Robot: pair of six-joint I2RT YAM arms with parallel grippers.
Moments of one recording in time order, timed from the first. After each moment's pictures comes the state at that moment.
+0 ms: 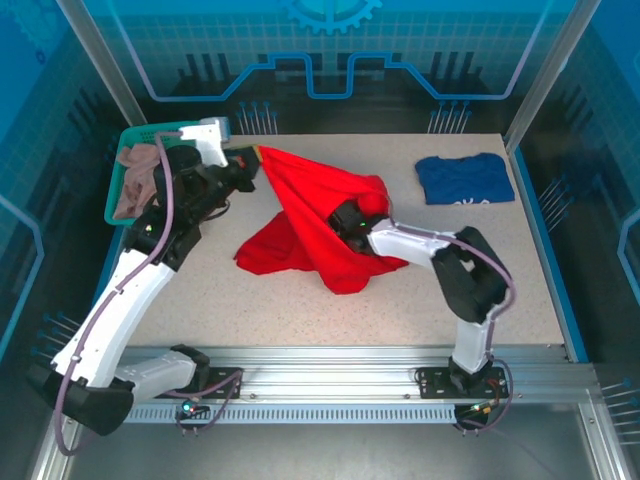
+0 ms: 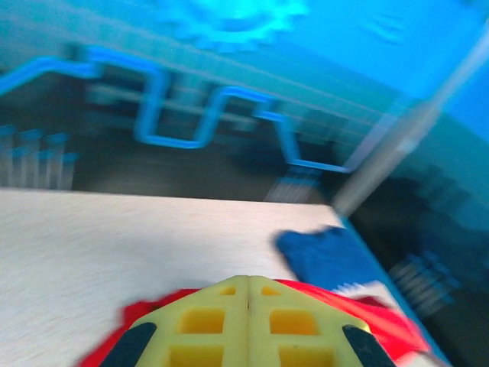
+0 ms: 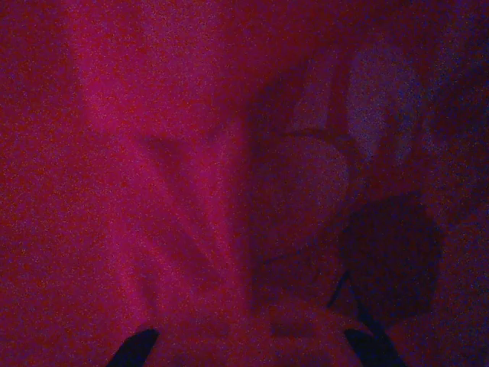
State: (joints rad) left arm -0.31 1.12 1.26 -0.33 0.03 -0.45; right arm 0.70 1.83 1.22 -0.47 0.04 0.18
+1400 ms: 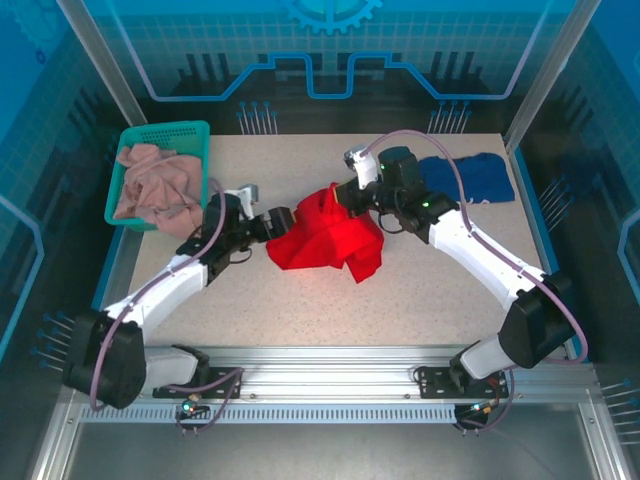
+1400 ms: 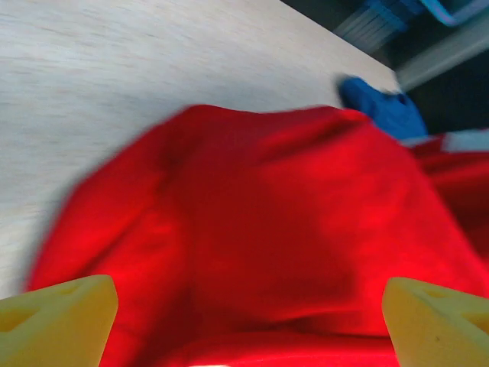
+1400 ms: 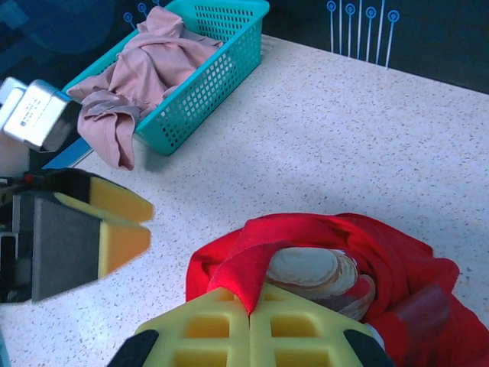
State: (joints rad) left arm -0.31 1.28 0.76 0.01 0.30 -0.64; right arm 0.53 1.48 1.28 -0.30 -0.32 0.11
